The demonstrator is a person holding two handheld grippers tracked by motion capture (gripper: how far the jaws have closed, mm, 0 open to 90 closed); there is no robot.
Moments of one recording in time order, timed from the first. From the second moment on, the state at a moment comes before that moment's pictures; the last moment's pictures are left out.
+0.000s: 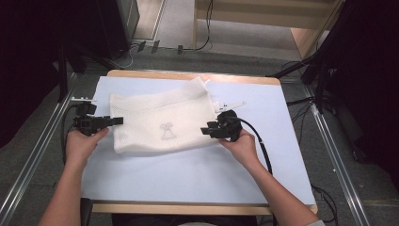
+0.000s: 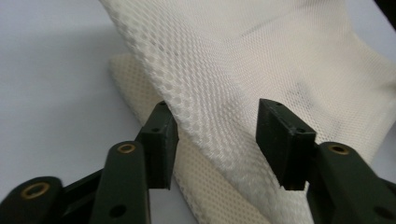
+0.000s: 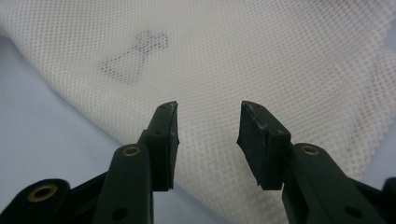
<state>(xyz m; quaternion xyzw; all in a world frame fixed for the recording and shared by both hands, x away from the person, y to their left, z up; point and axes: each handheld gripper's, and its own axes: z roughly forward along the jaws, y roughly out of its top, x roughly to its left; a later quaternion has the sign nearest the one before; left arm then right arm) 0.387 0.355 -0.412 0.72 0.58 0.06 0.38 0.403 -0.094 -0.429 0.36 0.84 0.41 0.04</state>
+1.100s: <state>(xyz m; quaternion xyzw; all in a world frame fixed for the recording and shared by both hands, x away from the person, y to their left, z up) 0.376 0.231 -0.408 0.81 0.44 0.06 0.39 0.409 -0.111 -0.433 0.39 0.82 0.42 0.05</state>
